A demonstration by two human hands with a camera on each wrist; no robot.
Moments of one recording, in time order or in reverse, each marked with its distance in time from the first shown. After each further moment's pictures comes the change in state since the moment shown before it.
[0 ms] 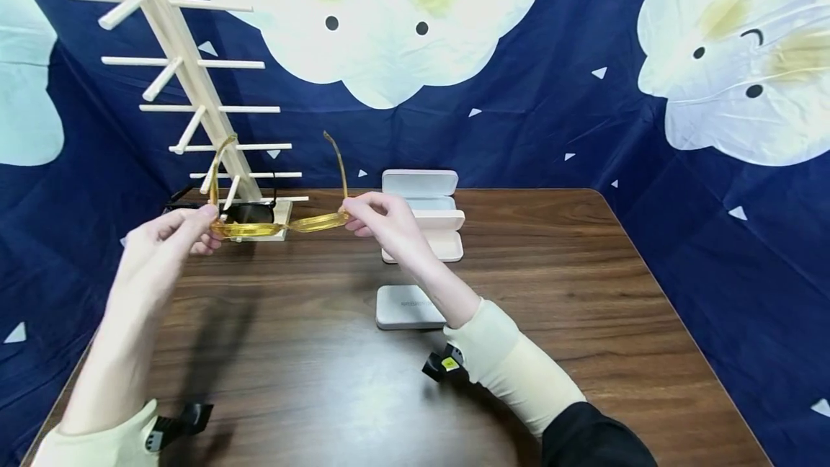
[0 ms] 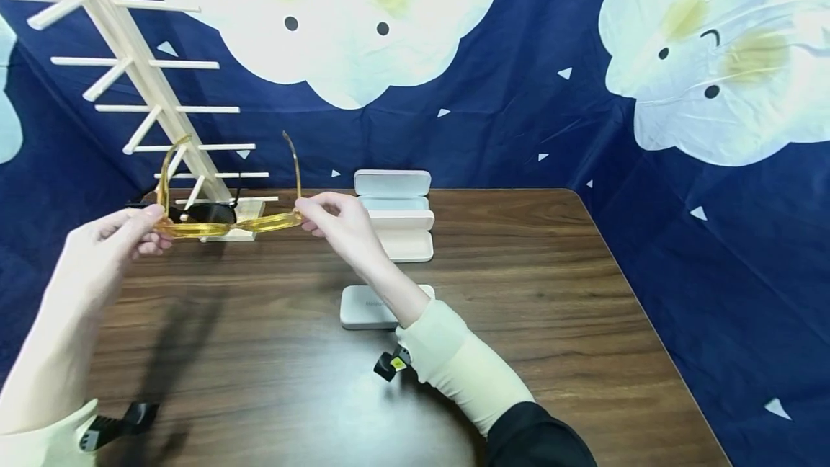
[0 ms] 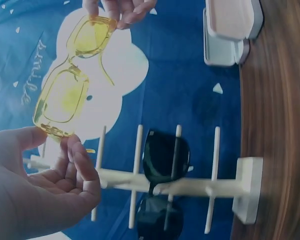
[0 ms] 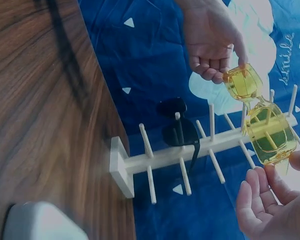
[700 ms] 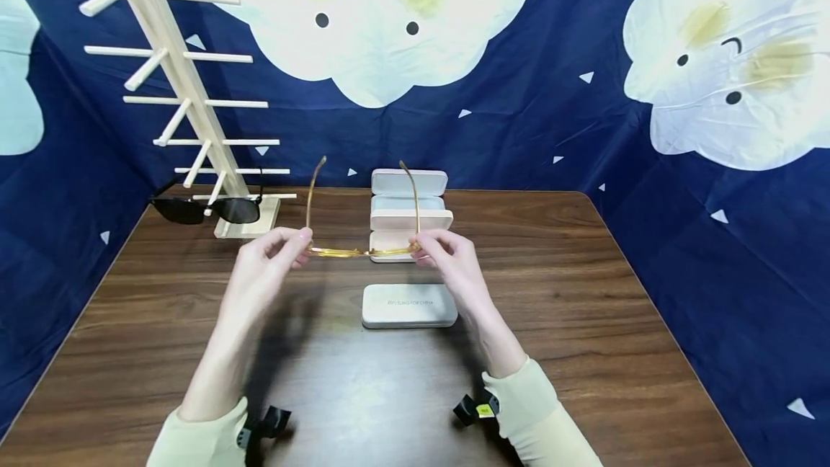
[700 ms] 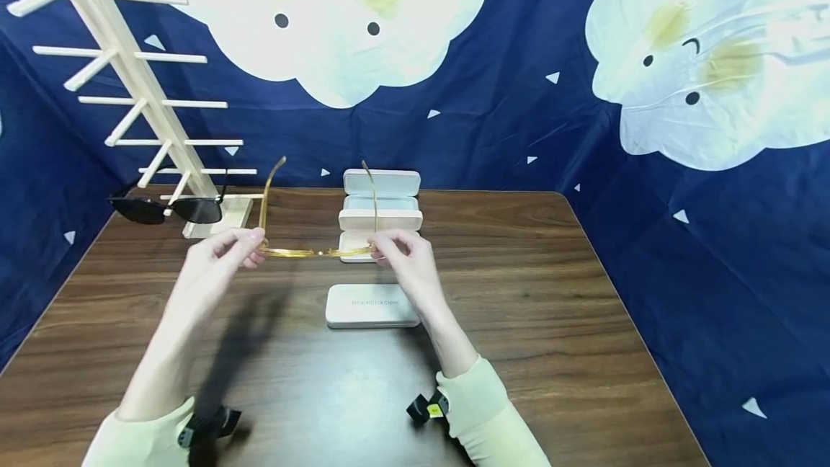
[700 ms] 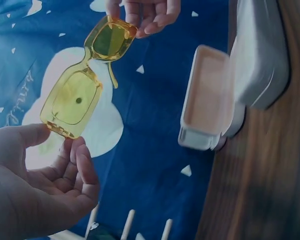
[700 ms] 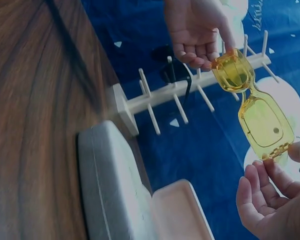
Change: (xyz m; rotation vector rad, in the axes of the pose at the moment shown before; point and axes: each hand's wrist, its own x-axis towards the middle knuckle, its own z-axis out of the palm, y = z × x) left_hand -0.021 -0.002 0.110 0.104 -0.096 0.025; right_hand -0.066 0.054 -0.072 0.052 0.257 0.043
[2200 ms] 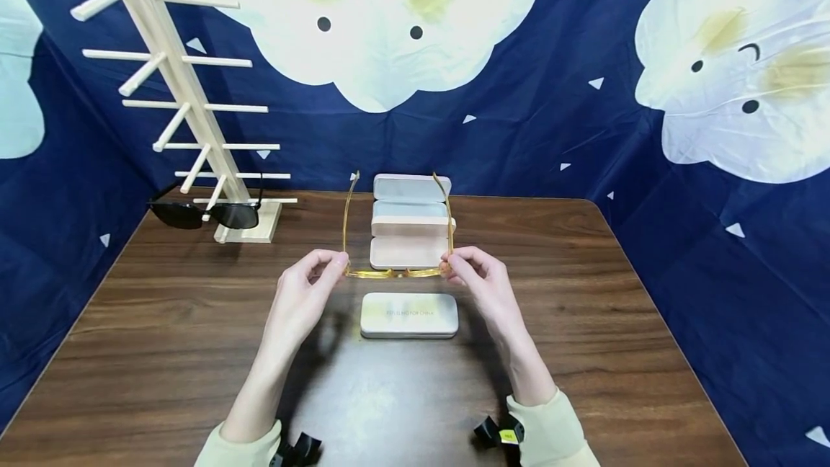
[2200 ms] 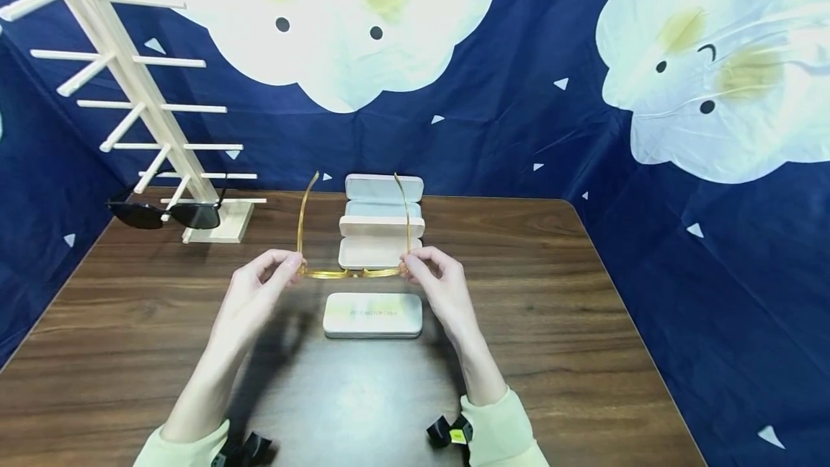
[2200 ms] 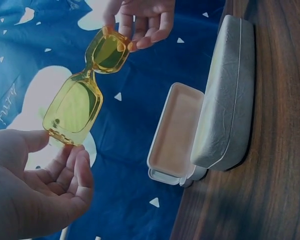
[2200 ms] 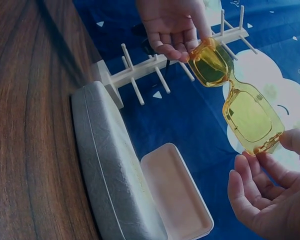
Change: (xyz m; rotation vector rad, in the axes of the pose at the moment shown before) left_hand -0.013 -0.002 0.057 -0.036 0.017 -0.019; right_hand -0.014 0.019 -0.047 -0.009 -0.020 -0.019
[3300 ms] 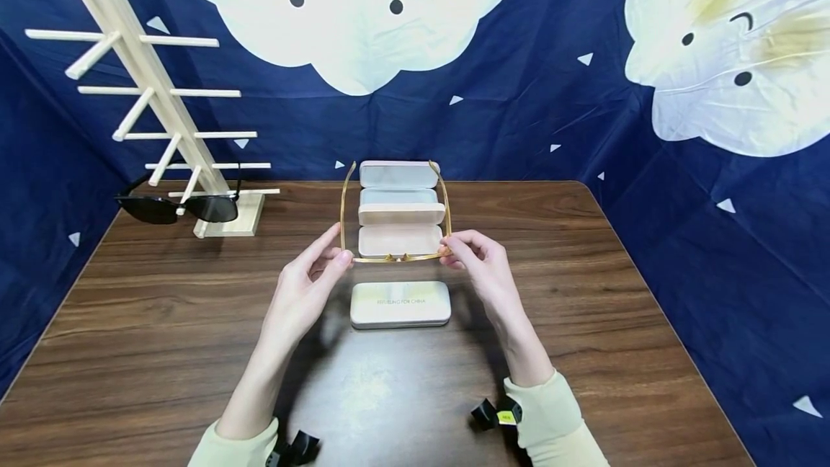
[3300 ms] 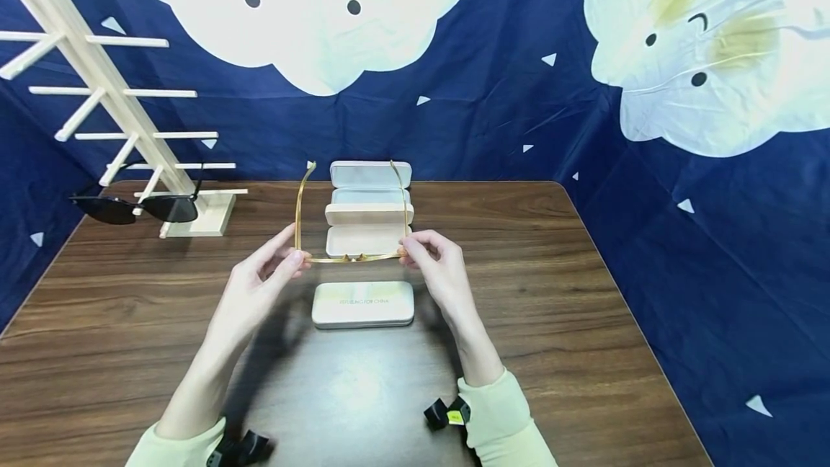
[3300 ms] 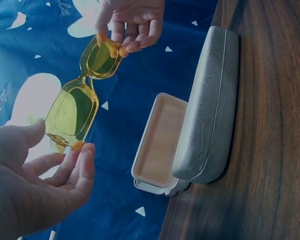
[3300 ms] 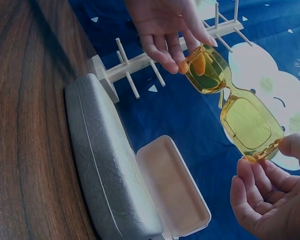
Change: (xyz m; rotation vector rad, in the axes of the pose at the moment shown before) left_hand 0.006 -0.007 0.018 -0.098 -0.111 0.118; right_hand 0.010 0.002 -0.009 0.004 0.076 0.013
